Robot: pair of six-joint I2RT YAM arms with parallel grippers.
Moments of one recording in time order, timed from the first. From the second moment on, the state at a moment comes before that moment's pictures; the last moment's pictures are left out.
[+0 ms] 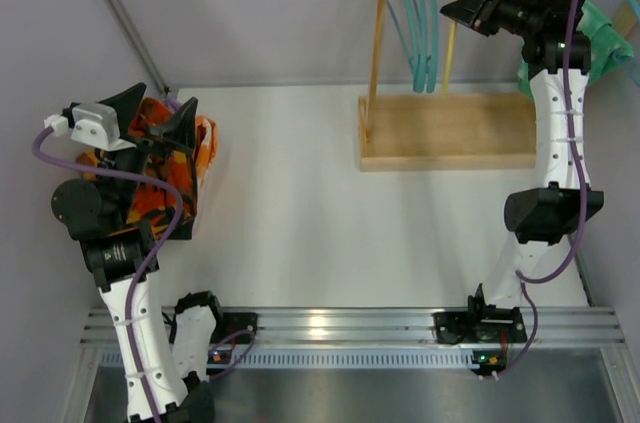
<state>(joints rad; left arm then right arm) 0.29 0.73 1.15 0.12 0.58 -0.25 -0.05 1.89 2.34 -0.54 -0.79 0.60</state>
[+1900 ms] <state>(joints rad) 0.29 0.86 1.20 -0.16 0.75 -0.26 -0.11 1.29 2.27 -1.09 -0.18 -0.15</state>
